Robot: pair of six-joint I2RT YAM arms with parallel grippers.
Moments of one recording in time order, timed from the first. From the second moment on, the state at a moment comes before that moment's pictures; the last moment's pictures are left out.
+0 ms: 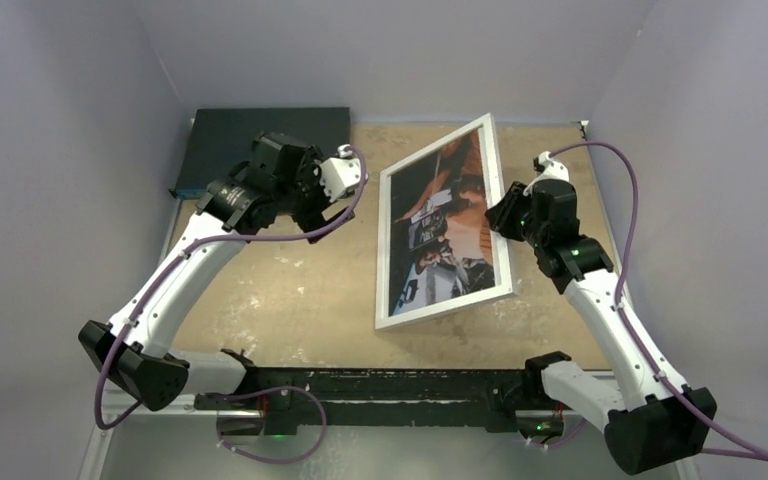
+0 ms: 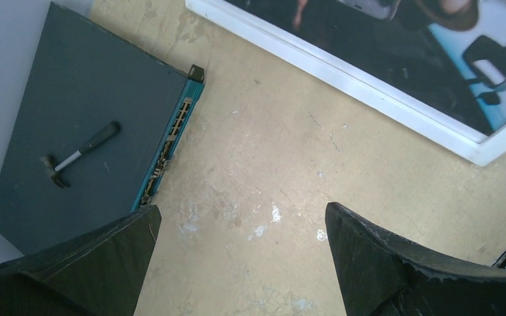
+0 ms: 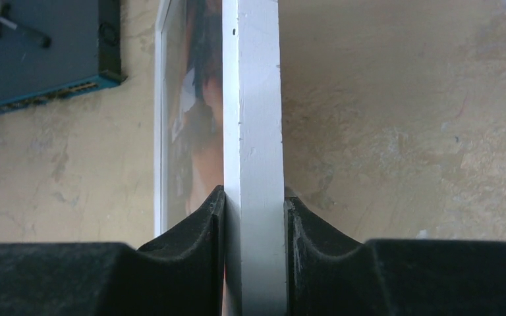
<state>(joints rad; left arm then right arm) -0.54 1.31 1.47 -0.91 0.12 0.57 0.25 0.99 0.95 -0.49 0.03 0.45</state>
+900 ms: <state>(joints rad) -0.24 1.40 1.44 -0.91 0.39 0.56 0.23 1.08 0.39 -0.09 -0.05 0.78</state>
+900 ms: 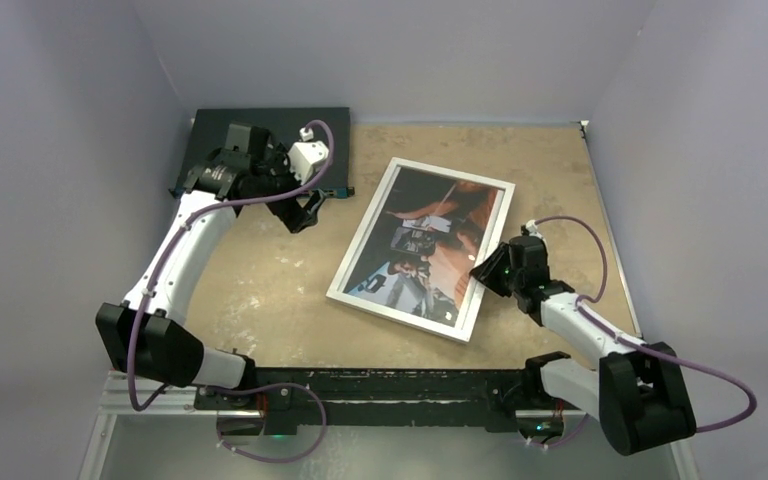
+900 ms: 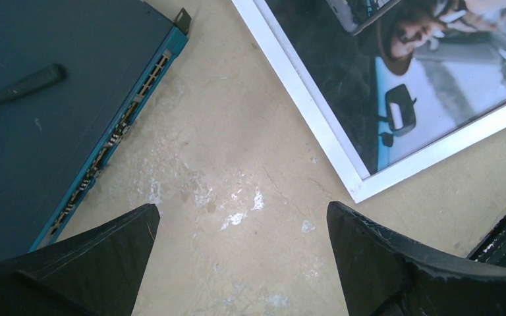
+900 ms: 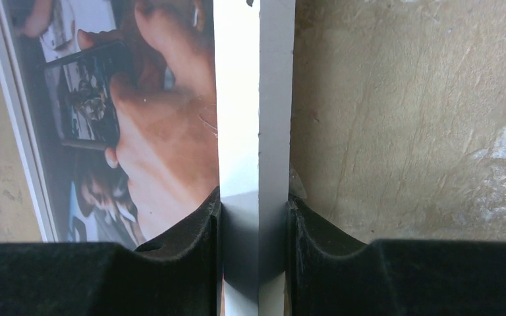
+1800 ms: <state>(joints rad) 0.07 1.50 0.92 -0.29 0.37 0.26 0.23 0.98 0.46 0.21 0.38 0.58</state>
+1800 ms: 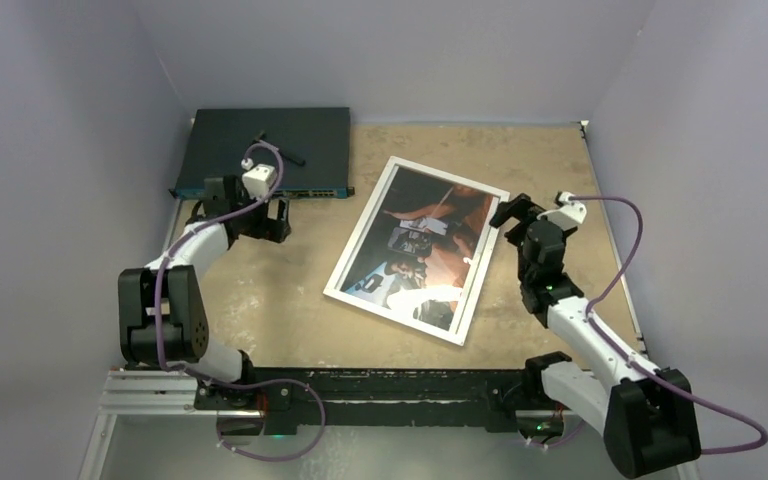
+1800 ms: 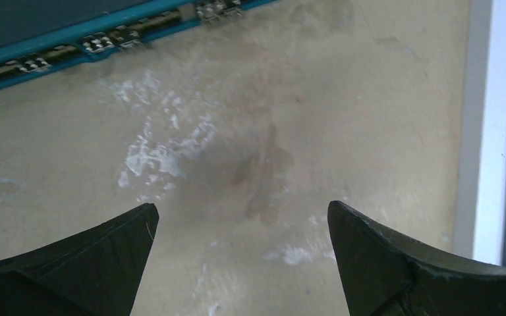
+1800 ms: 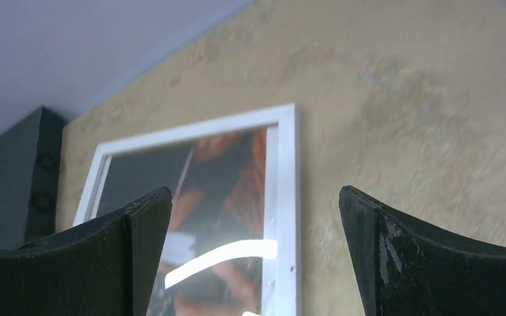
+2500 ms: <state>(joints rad) 0.09 1.64 0.29 1.05 0.25 0.01 0.16 1.50 0.29 1.21 0.56 0.13</state>
